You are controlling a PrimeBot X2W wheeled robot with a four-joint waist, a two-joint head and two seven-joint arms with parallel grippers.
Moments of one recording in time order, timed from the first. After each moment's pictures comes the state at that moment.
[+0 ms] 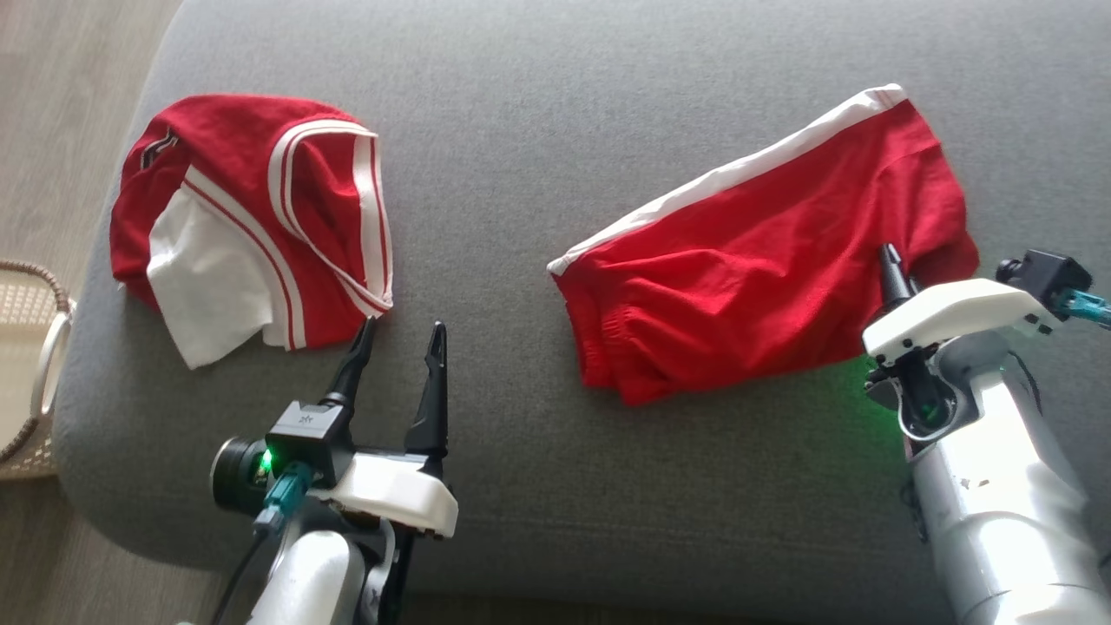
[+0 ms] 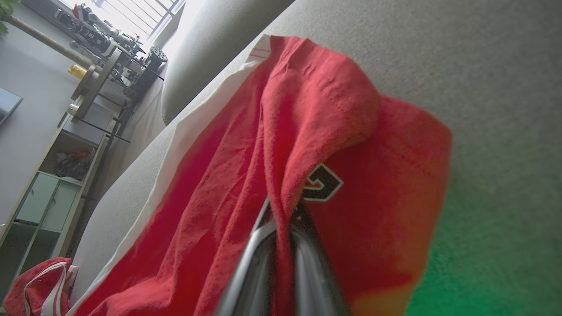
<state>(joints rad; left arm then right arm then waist) -0.11 0.05 -0.34 0.18 -0.18 0.09 -0.25 -0.61 -0.06 -0.14 0.89 0.66 0.13 -0.04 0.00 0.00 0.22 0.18</state>
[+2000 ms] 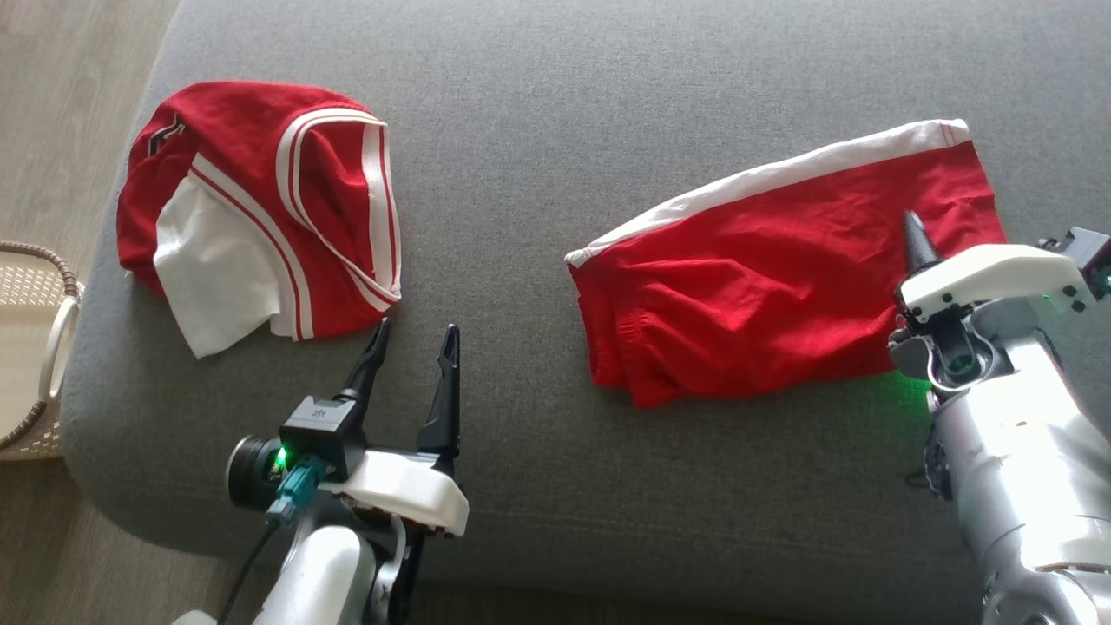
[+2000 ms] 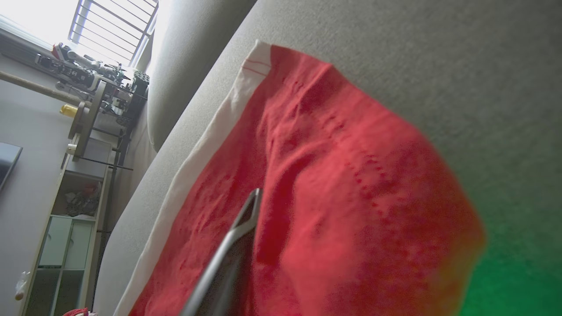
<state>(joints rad) -0.14 0.05 -0.37 0.22 -0.21 0.09 -0.25 -0.78 -0.09 -0.23 1.14 0.76 0.13 -0.03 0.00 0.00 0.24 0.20</state>
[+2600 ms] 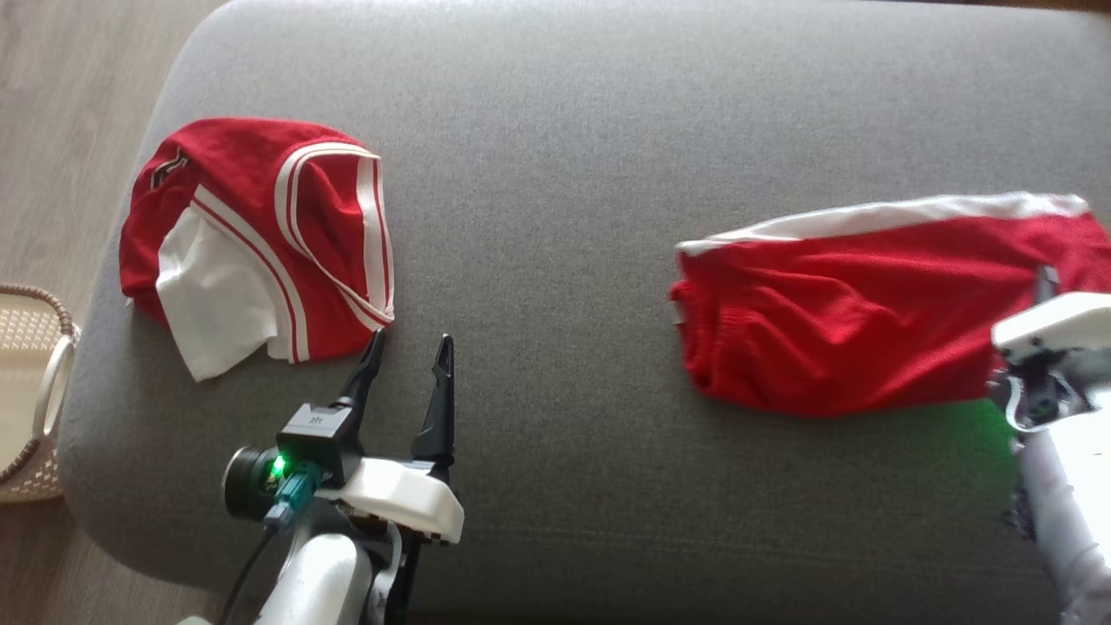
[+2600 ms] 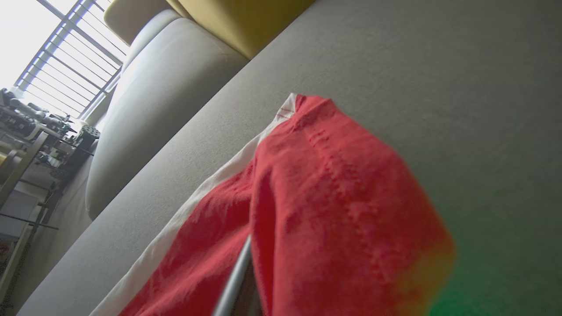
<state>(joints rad) -0.13 0.05 -0.37 0.23 -0.21 0.09 -0.25 -0.76 -0.22 -0.29 1.28 0.64 0.13 -0.24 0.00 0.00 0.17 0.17</state>
